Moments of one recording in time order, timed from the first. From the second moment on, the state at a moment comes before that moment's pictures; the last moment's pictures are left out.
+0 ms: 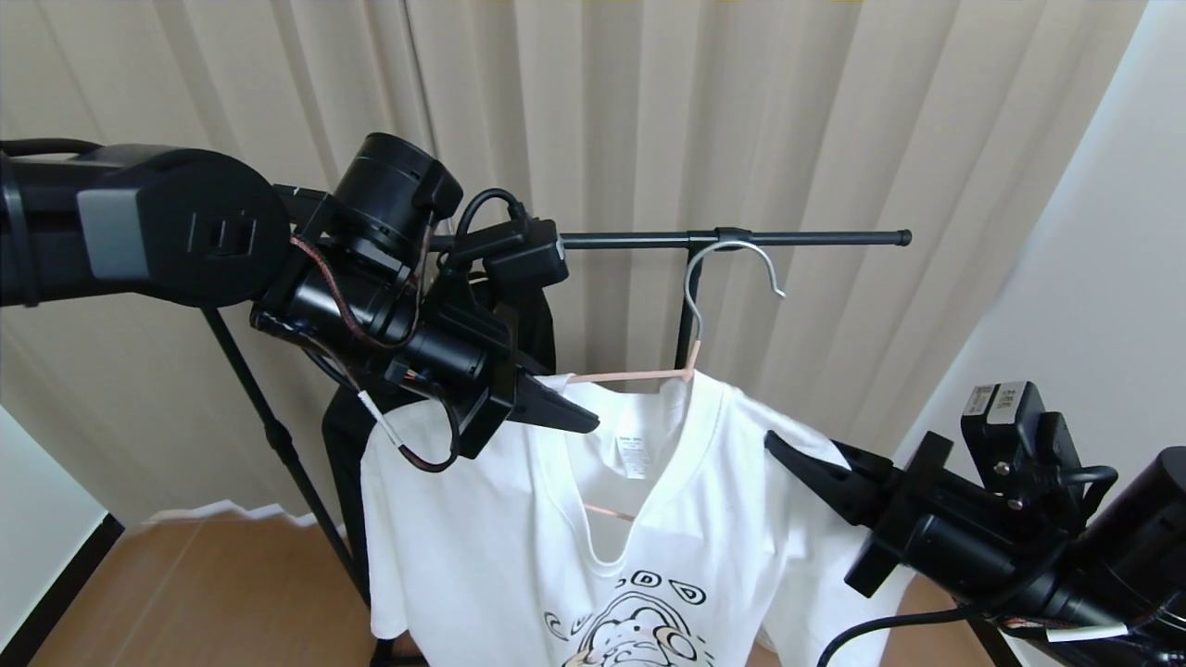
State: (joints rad) left arm -0.50 1.86 -1.60 0.61 -0.73 0.72; right arm 0.58 1.69 -0.18 -1.54 0.19 -0.02
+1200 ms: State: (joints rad) left arm -0.40 1.75 -1.43 0.42 -0.81 0.70; right arm 0.51 1.63 -0.19 -1.50 0.21 -0.03
